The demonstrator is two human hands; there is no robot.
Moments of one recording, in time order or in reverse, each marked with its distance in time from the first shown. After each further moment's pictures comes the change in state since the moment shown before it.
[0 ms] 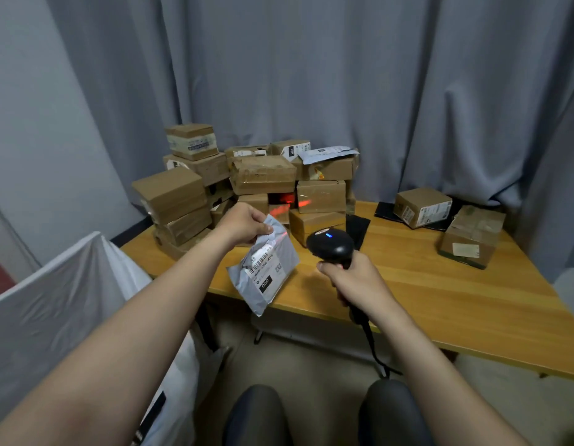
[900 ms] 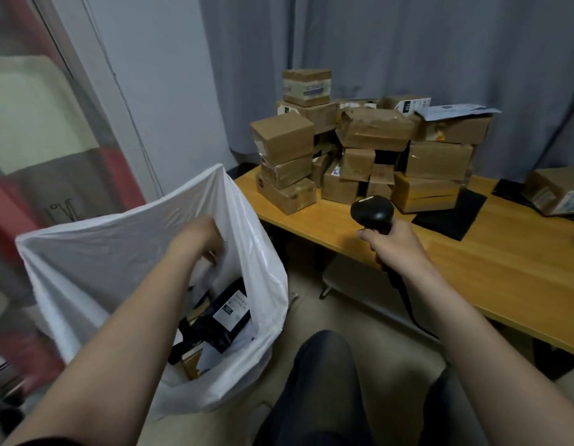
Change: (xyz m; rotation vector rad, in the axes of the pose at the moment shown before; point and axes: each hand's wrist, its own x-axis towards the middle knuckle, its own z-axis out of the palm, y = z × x) left_hand -0.161 -0.196 -0.132 0.433 0.031 -0.683; right_hand 0.007 -0.015 0.119 -0.038 -0.146 -0.016
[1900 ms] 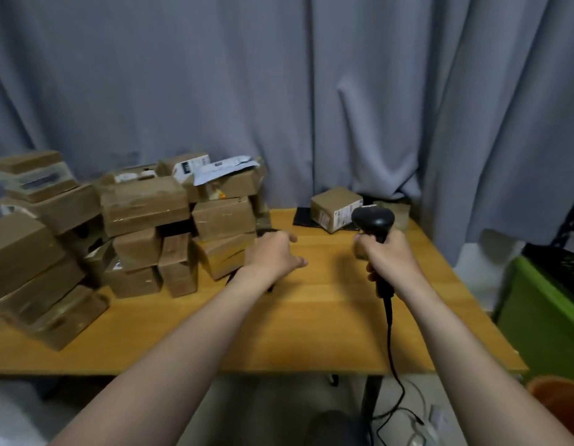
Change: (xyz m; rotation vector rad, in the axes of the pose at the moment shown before) left_hand -0.088 0.506 0.155 0.118 0.084 0.950; right_hand 0.019 0.097 -0.325 0.055 0.627 0.215
